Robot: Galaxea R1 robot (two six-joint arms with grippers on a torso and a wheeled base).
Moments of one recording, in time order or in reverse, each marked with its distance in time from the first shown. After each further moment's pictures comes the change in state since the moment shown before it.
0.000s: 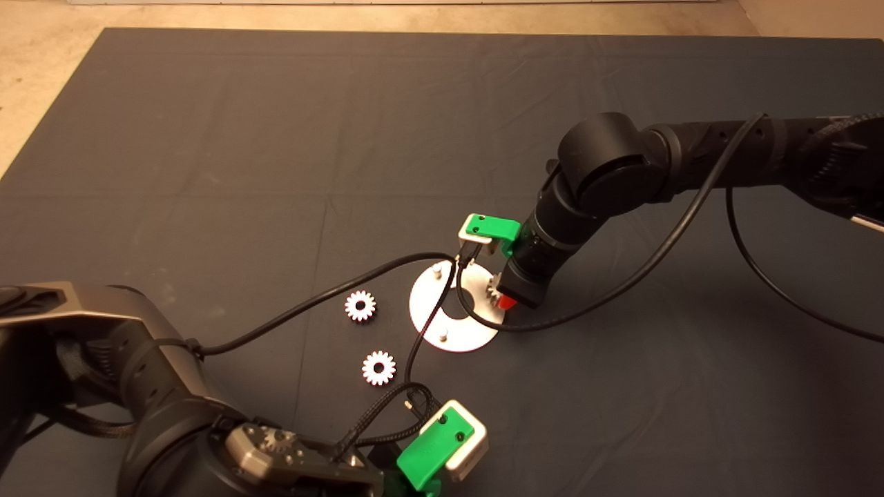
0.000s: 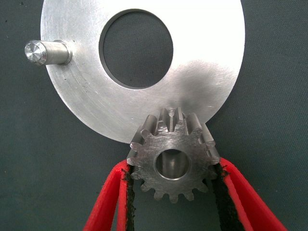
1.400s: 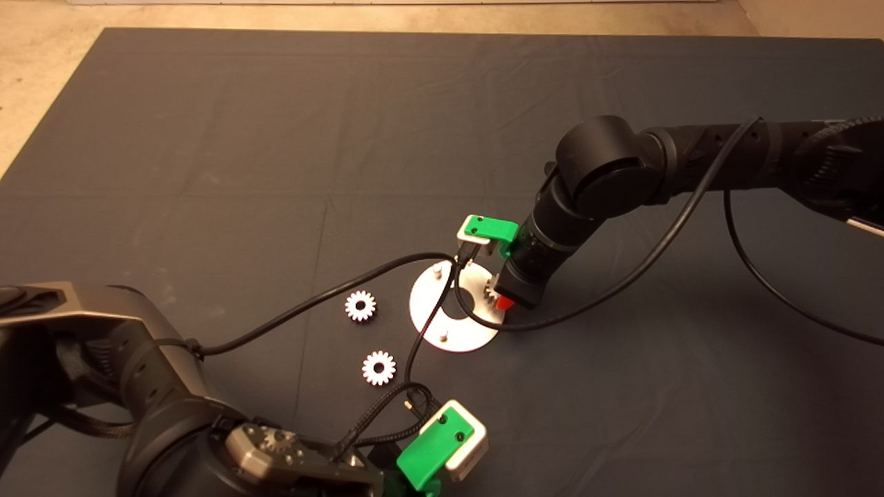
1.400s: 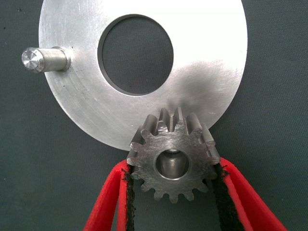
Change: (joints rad) left arm 0.000 0.000 0.000 0.000 0.000 0.000; right arm -0.012 0.003 -0.014 -0.003 0.008 0.000
